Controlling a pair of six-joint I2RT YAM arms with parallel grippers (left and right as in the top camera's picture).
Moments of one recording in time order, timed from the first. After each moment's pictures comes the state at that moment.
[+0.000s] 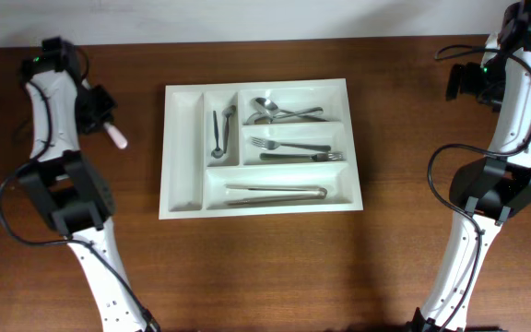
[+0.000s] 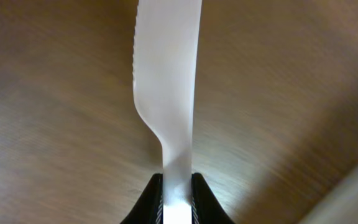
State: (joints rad) left arm 0.25 2.58 2.48 -1.34 0.09 -0.34; right arm -0.34 2.62 2.89 -1.66 0.01 -0.01
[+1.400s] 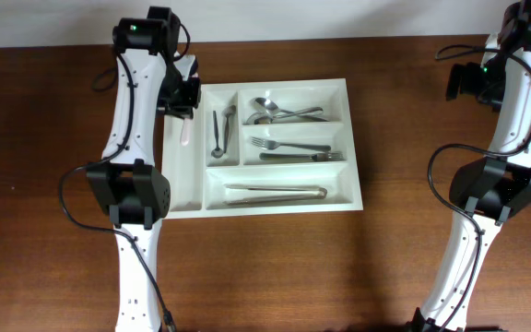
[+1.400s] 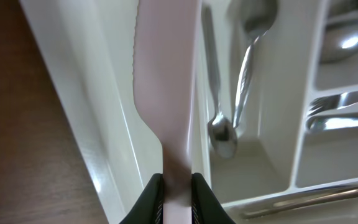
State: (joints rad) left arm -0.11 2.58 2.72 -1.69 0.12 0.00; right arm -0.34 2.62 2.89 -1.66 0.01 -0.01
